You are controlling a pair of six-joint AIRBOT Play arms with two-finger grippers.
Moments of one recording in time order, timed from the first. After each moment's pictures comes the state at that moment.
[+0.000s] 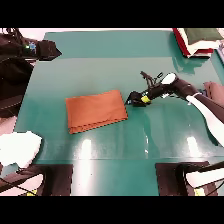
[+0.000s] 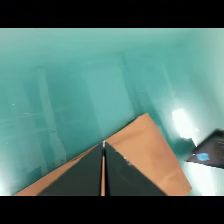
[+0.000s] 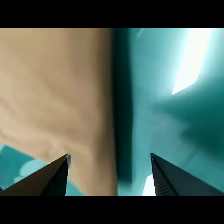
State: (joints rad) left arm -0.12 -1.19 1.56 1.12 -1.07 -1.46; right arm 0.24 -1.63 1.19 -0.76 1.08 1.40
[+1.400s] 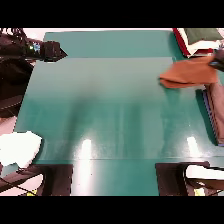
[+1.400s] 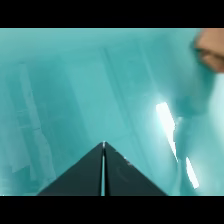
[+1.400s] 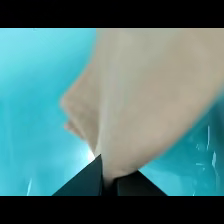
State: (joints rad) left arm -0.13 -1.20 1.56 1.07 -1.09 -1.46; right arm -0.54 -1.40 1.59 -1.12 1.17 1.49
